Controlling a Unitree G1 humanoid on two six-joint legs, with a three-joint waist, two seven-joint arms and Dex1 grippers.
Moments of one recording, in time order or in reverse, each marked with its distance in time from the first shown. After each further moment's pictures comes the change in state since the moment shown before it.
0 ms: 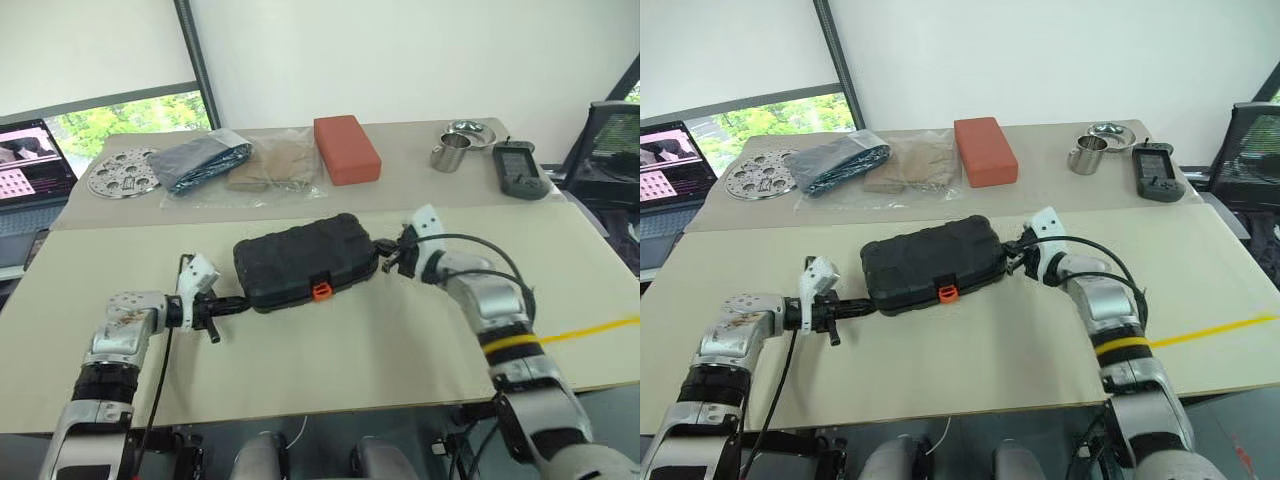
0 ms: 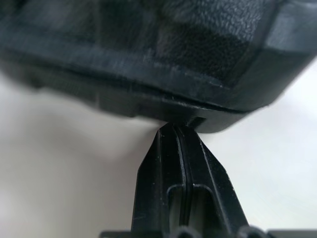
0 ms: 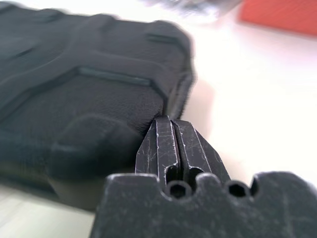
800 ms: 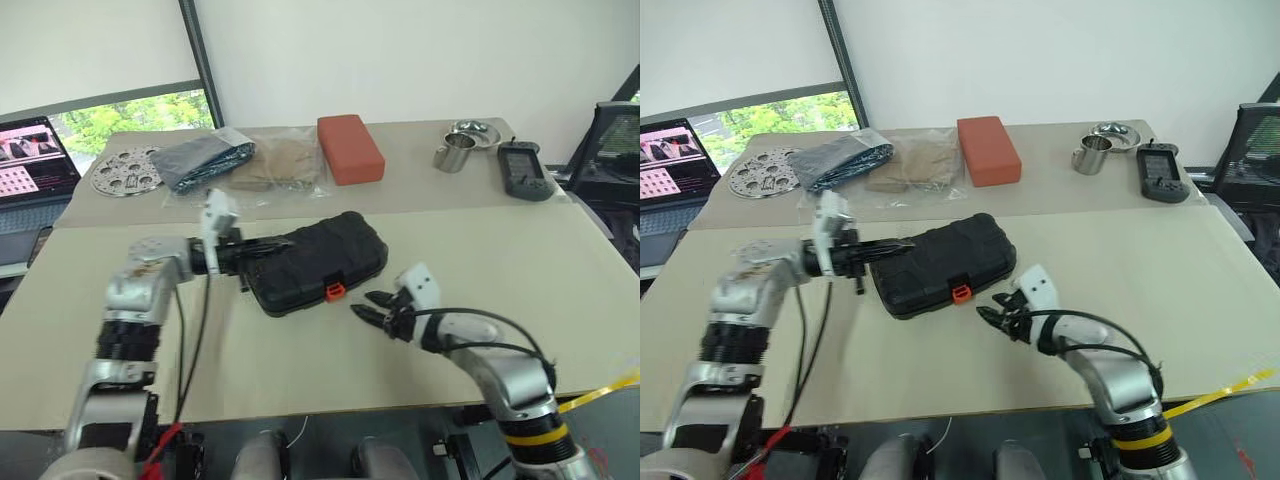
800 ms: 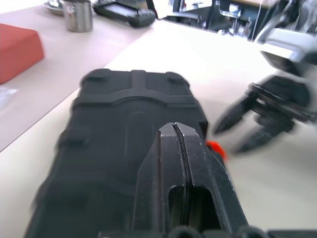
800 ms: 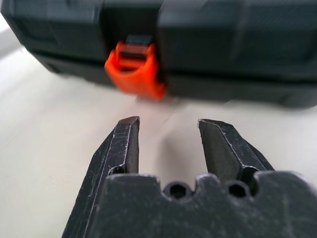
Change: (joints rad) left arm -0.275 -0.113 -0.056 0.029 -0.124 -0.069 0.086; right arm 0.488 -0.006 0.074 -0.851 0.100 0.508 -0.125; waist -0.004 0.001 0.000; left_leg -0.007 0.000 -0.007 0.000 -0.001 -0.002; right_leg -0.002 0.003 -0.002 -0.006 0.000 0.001
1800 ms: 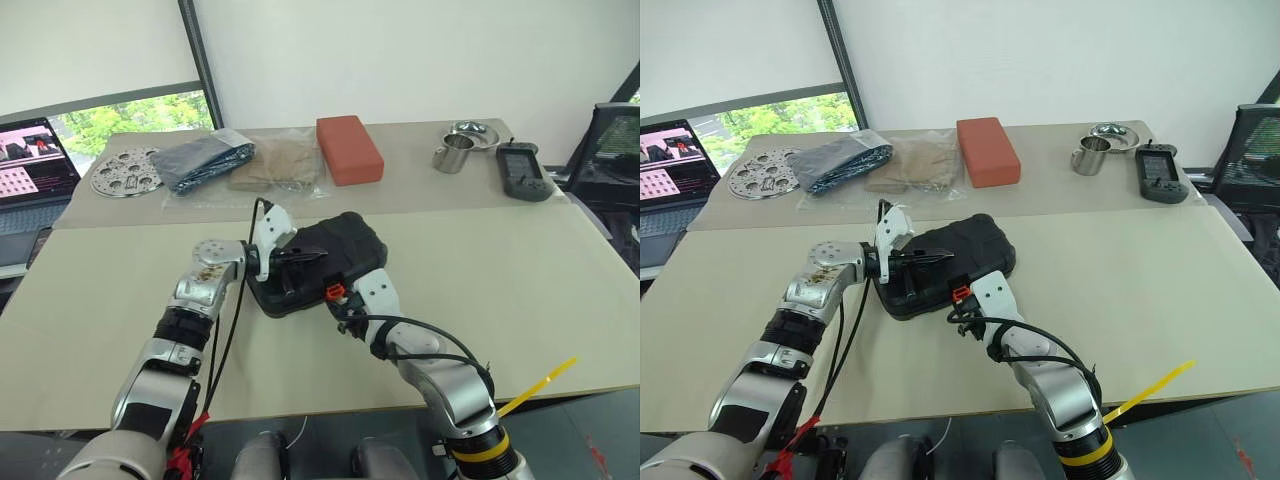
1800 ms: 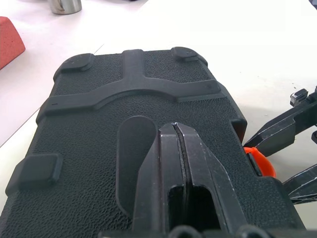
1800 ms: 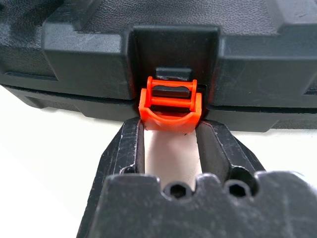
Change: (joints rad) left arm -0.076 -0.094 -0.123 0.175 0.140 -0.204 0.067; right arm 0.006 0.219 0.130 -0.045 -0.172 0.036 -0.267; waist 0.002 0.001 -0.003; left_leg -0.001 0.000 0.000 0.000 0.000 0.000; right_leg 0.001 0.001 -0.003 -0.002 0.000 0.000
